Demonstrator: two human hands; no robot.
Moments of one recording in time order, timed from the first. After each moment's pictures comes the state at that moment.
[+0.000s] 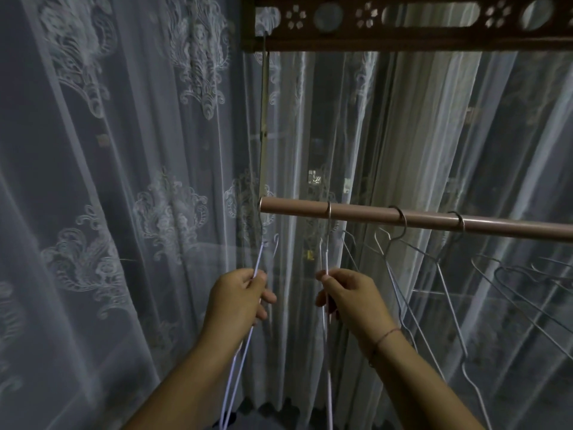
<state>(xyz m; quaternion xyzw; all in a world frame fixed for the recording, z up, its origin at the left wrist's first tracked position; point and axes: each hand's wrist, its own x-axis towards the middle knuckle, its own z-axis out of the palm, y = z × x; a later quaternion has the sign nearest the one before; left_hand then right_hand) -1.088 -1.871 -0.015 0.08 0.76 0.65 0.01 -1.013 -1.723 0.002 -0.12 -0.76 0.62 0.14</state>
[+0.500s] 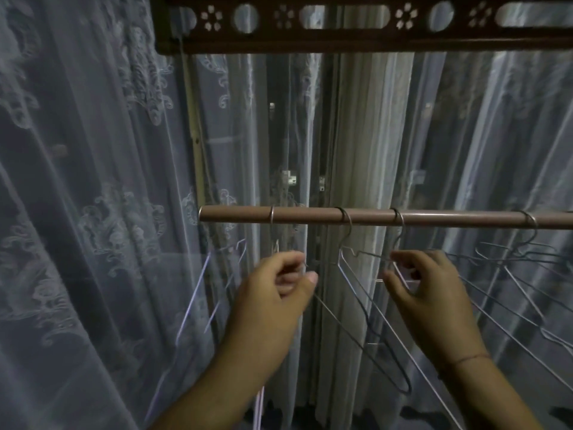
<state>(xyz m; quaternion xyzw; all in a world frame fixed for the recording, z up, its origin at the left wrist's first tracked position) -0.998 -1.807 0.040 0.25 0.76 0.60 0.01 -0.927 -1.627 0.016 -0.23 -0.86 0.26 0.37</state>
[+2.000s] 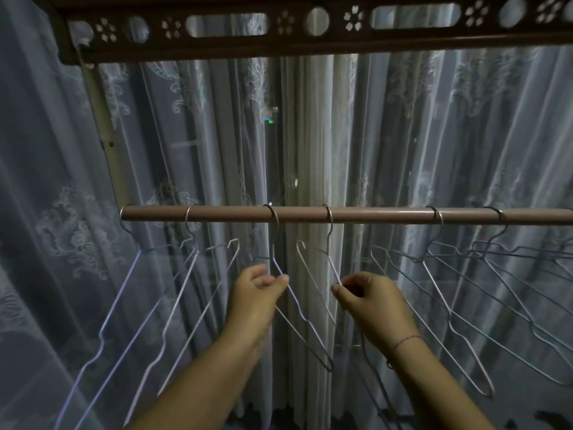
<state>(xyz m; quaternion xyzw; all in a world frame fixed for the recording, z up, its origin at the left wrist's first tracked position) -0.982 -1.679 -0.003 0.06 0.70 0.70 0.09 -0.907 -1.532 -0.014 -0.20 -0.87 0.38 0.26</state>
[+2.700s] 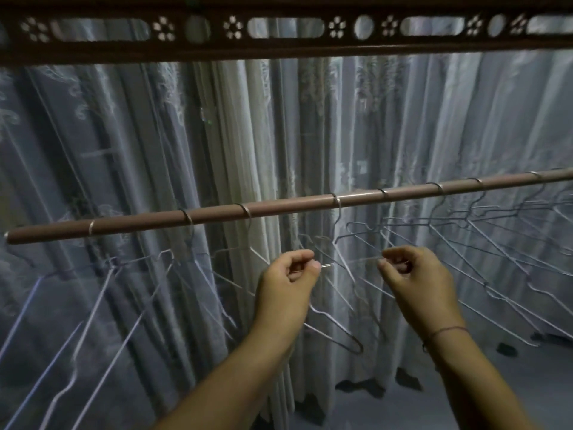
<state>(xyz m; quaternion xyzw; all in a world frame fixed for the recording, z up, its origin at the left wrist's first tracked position) -0.883 -1.605 0.021 0.28 0.67 0.67 0.12 -0.790 -1.453 -0.002 -0.34 -0.79 0.29 0.42</state>
